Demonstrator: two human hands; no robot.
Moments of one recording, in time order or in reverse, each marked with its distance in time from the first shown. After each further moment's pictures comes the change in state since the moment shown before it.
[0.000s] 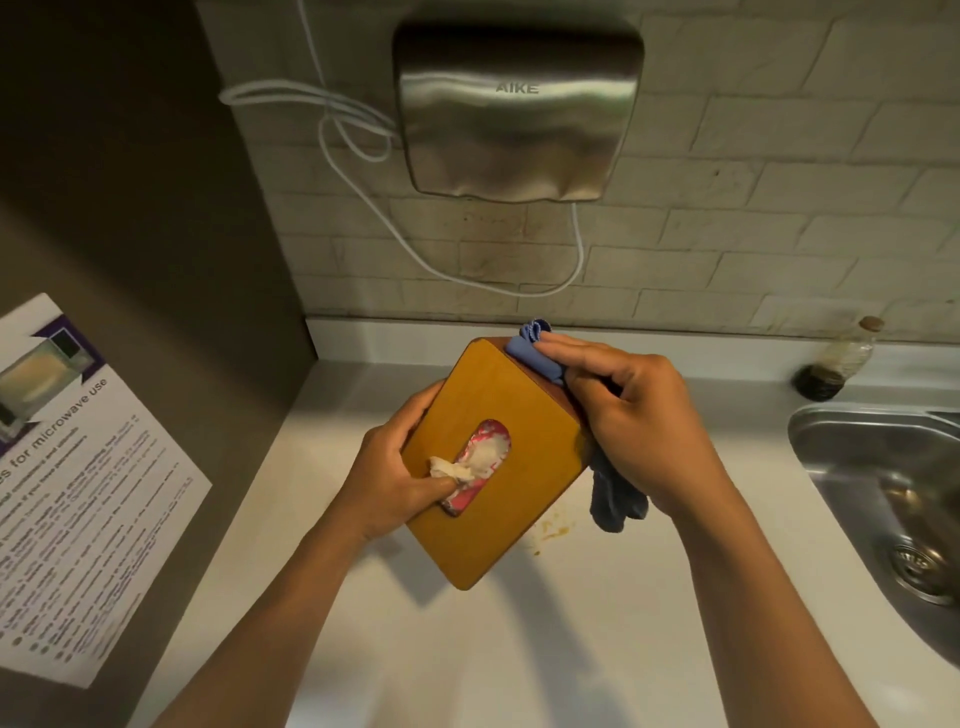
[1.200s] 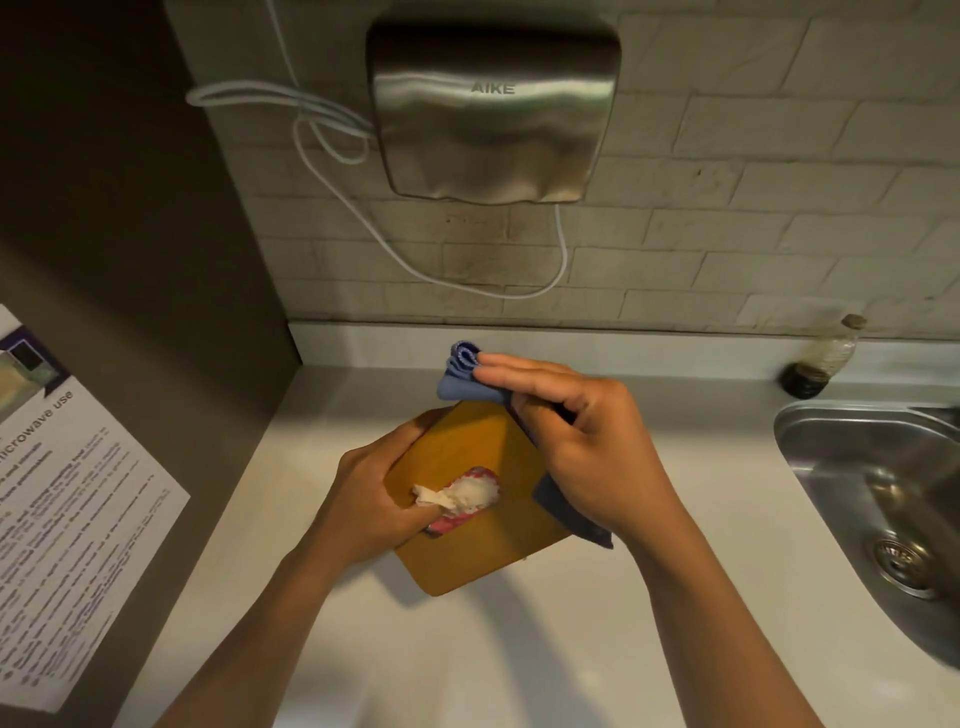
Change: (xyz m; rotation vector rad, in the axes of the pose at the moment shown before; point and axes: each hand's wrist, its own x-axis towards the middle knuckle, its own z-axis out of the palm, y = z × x) left_hand -0.011 -0.006 0.008 0.311 0.121 0.134; right_hand -0.010 -0.001 0.016 0.099 -0.092 -0.174
